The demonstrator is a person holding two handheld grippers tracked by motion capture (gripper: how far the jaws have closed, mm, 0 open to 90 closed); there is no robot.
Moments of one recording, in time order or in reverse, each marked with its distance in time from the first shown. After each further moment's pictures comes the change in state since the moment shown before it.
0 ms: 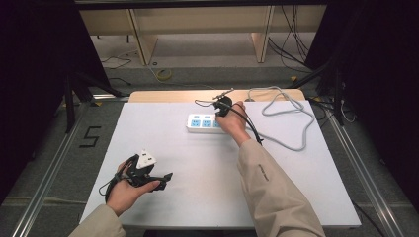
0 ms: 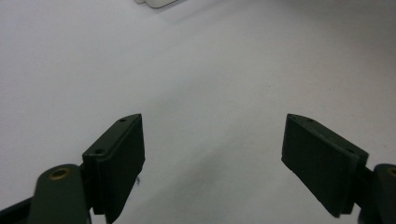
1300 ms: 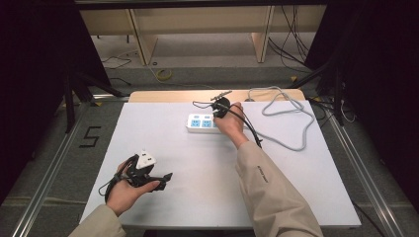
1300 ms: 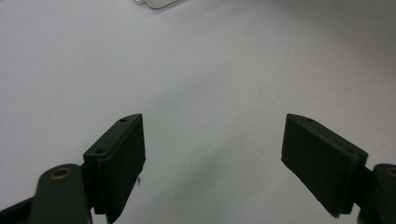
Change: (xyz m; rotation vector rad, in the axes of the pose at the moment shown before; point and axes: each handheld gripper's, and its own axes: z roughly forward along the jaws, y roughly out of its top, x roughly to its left) left arm 0.000 0.000 -0.001 0.000 -0.001 0.000; right arm 0.008 0.000 0.002 -0.030 -0.001 -0.024
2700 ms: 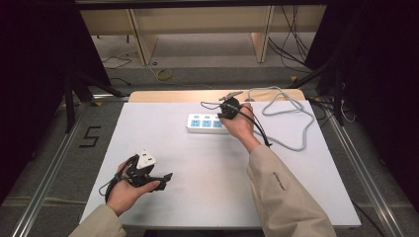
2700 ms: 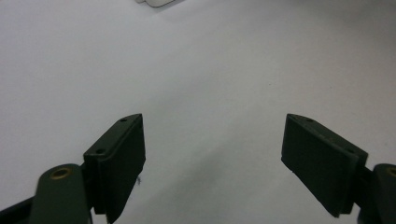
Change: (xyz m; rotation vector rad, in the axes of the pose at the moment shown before) left arm 0.000 0.000 0.001 0.003 0.005 0.003; right arm -0.012 -0.013 -0.036 -0.058 0.019 -0.007
